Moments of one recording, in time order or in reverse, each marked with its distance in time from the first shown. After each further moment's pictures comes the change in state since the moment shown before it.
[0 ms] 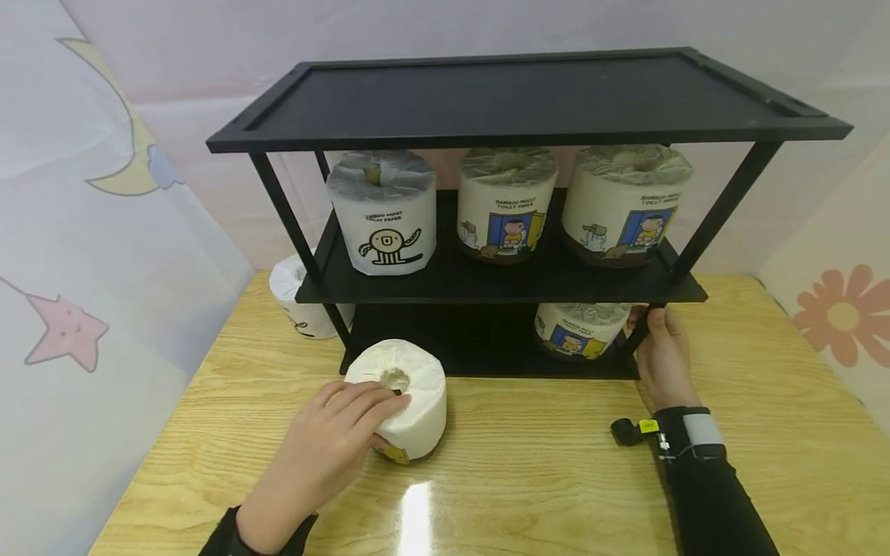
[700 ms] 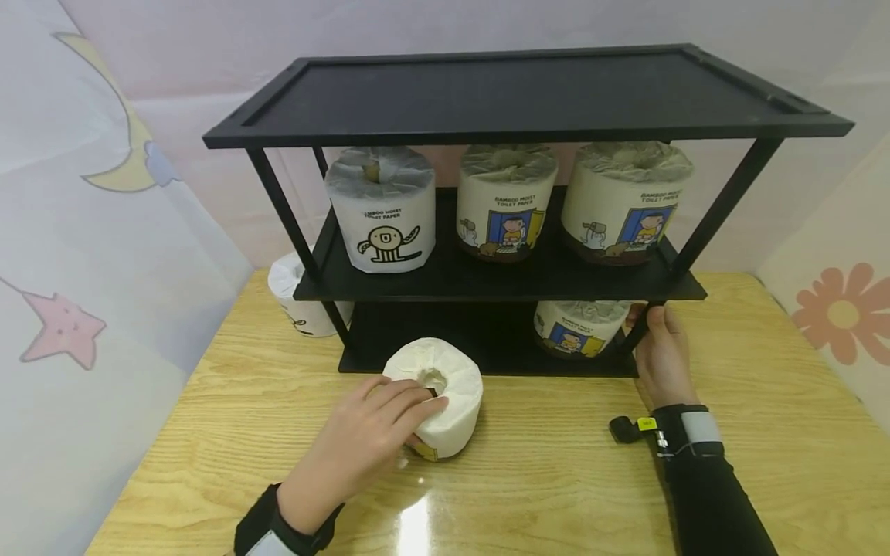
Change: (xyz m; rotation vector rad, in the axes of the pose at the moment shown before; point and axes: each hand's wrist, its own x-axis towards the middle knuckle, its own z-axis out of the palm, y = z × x) left_hand 0.019 0.010 0.023 -0.002 -0.081 0.085; right_hand 0.000 -0.001 0.002 0.007 -0.008 0.006
